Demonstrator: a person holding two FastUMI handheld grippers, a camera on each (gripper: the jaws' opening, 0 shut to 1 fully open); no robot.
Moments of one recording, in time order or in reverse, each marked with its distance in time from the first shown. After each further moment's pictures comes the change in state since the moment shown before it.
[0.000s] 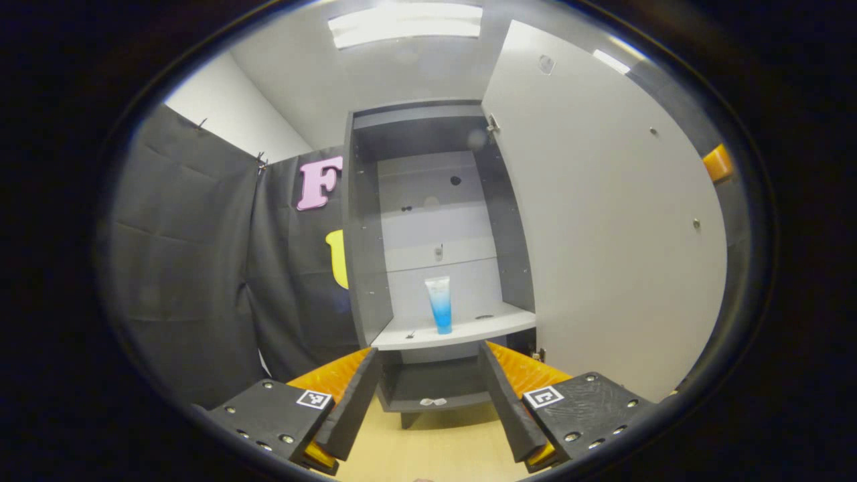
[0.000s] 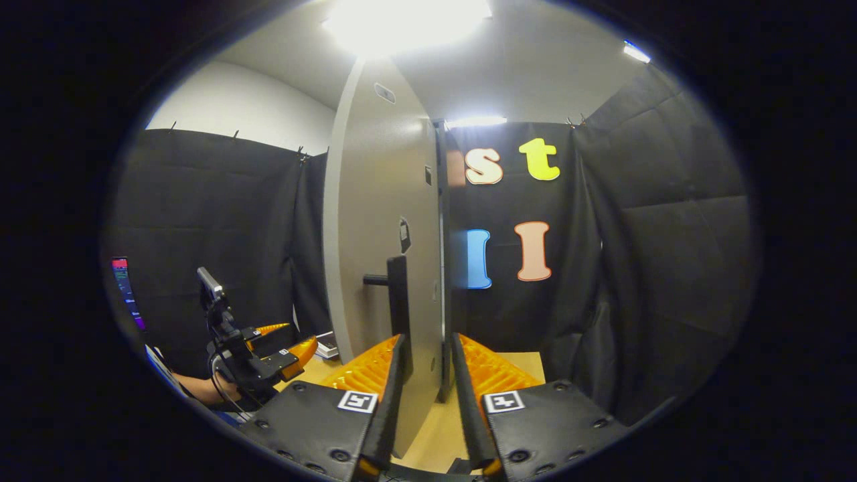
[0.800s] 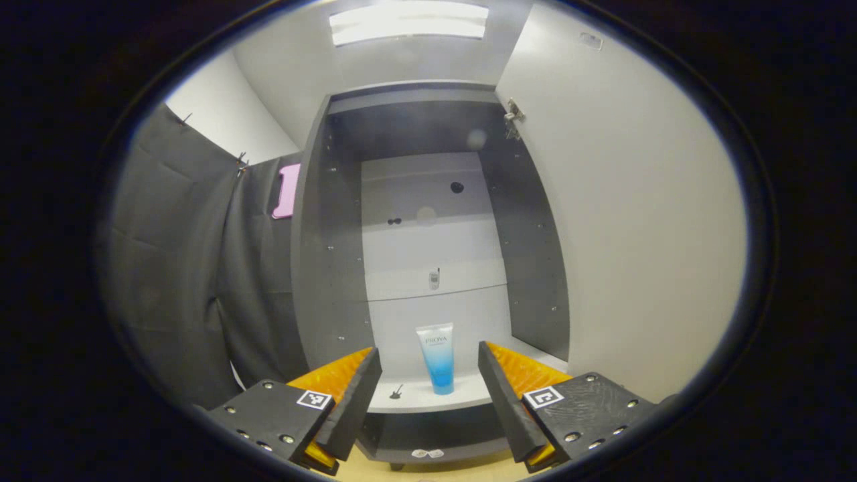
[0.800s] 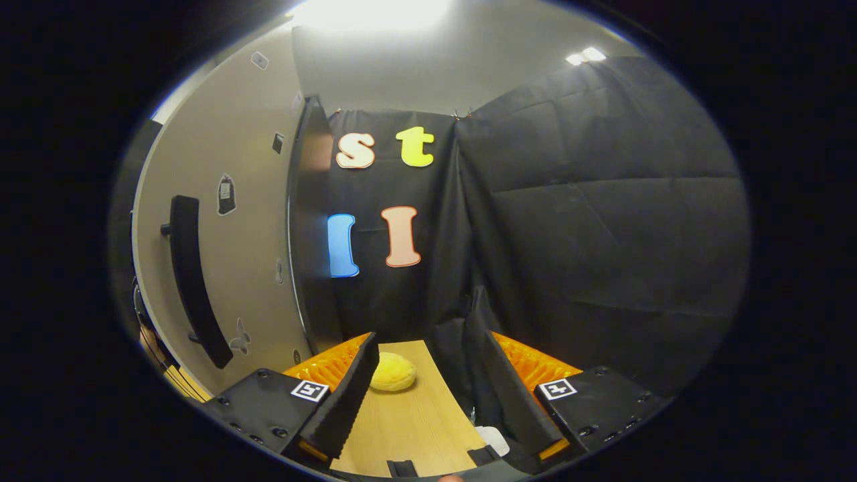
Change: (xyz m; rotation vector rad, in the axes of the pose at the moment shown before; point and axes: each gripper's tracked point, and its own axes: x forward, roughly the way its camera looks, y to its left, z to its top) left arm 0.183 0.008 0.030 -0.018 -0.053 -0.053; right arm 0.019 -0.124 -0.045 0.066 0.025 -0.587
